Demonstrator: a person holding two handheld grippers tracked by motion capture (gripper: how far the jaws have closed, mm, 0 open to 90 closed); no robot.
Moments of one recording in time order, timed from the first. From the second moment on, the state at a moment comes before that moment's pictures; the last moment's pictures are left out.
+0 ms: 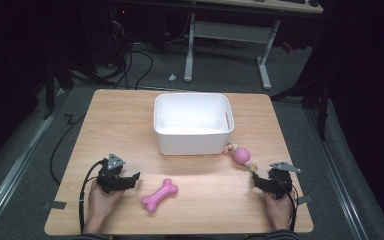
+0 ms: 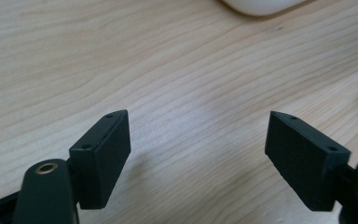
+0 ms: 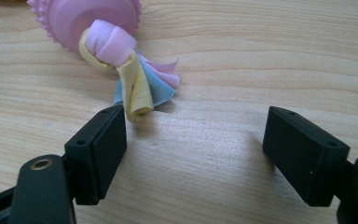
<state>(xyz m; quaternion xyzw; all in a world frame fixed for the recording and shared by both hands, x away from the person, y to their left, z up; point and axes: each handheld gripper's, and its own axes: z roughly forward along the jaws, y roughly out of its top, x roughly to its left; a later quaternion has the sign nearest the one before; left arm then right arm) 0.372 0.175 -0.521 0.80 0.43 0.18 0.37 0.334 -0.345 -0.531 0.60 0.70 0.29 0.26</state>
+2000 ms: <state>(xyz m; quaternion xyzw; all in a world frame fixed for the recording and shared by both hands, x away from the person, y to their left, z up) 0.332 0.072 -0.497 0.91 0.31 0.10 0.26 0.334 -0.345 -0.530 0.59 0.70 0.29 0.26</state>
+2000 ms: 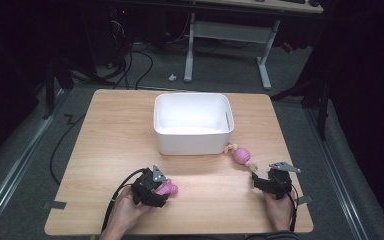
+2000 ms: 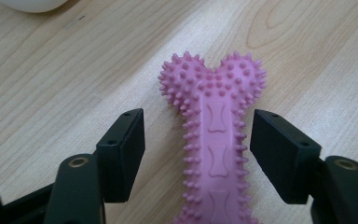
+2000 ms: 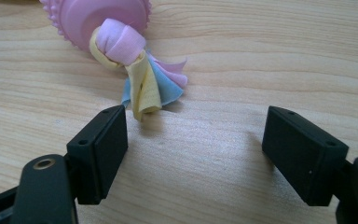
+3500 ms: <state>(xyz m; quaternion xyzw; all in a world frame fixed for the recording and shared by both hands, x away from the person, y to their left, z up) 0.344 0.093 -0.475 0.89 0.34 0.09 0.30 0.334 -0.344 -0.530 0.60 0.70 0.29 0.26</state>
